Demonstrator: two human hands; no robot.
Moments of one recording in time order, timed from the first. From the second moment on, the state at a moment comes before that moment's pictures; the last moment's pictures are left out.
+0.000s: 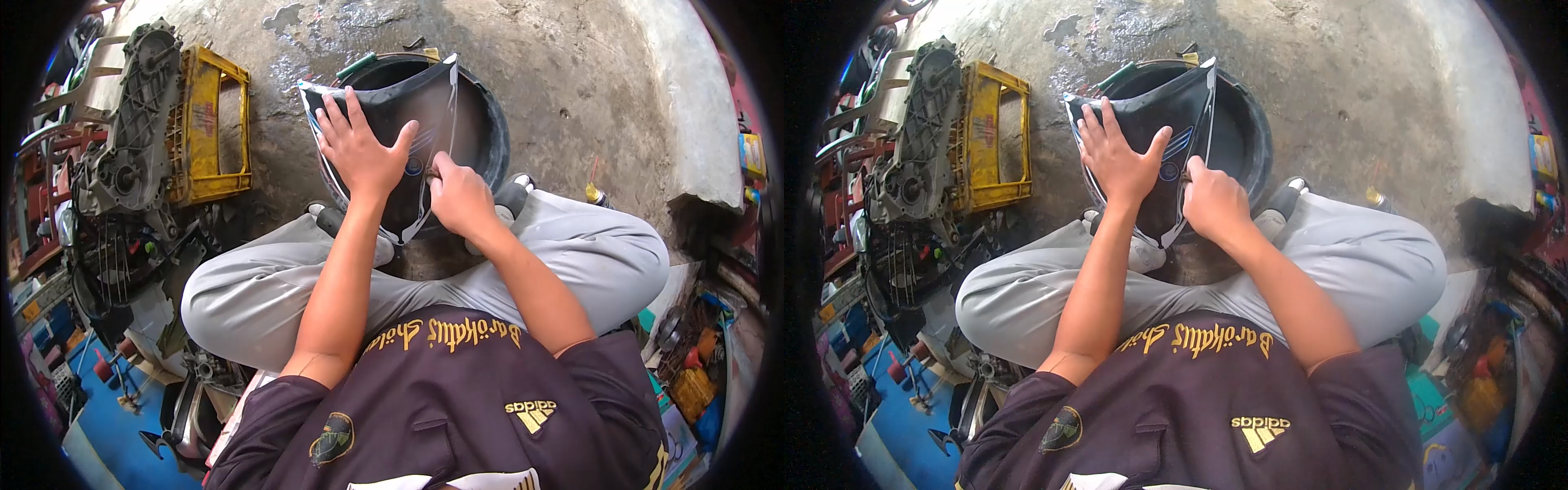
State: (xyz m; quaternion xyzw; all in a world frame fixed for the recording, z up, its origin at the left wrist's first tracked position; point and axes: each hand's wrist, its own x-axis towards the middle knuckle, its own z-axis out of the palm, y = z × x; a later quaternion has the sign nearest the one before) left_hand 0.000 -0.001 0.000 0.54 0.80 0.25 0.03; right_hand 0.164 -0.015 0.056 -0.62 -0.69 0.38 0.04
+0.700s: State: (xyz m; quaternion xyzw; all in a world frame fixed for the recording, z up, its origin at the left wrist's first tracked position) left_hand -0.001 0.000 0.003 0.54 0.81 0.23 0.03; right_hand 0.166 -0.025 0.049 -0.54 -0.73 0.42 -0.01
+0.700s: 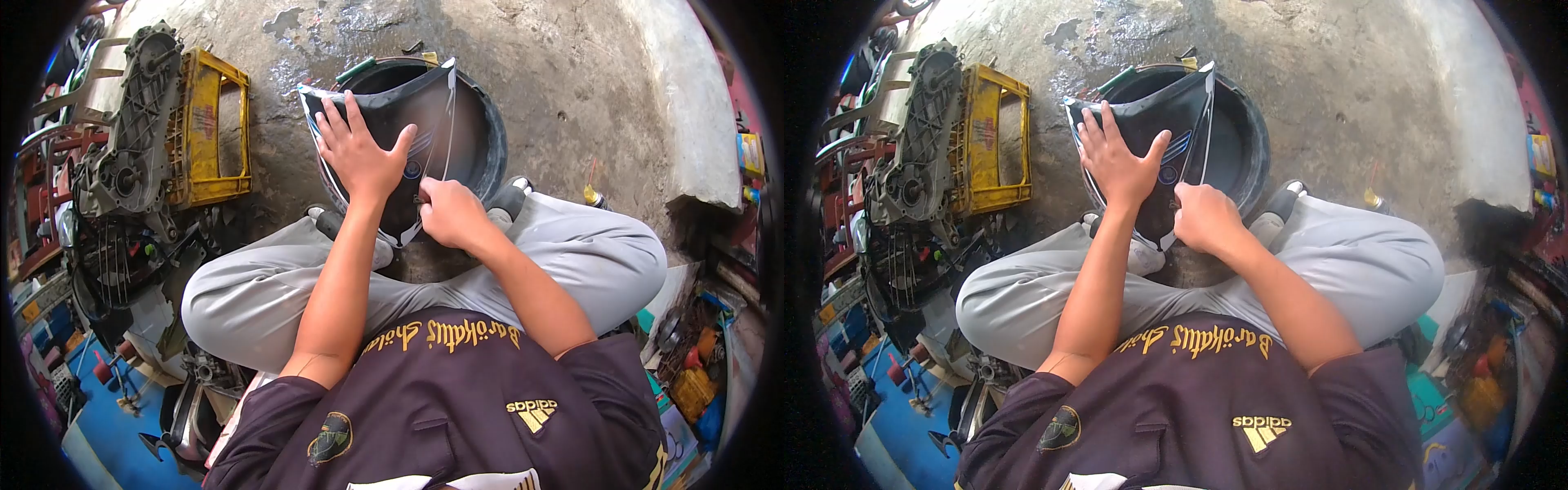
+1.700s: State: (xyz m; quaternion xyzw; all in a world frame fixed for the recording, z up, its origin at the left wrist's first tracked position) left_hand -0.001 -0.001 0.000 0.54 0.80 0.25 0.04; right_hand 0.167 -0.019 0.045 -0.57 -0.71 0.41 0.07
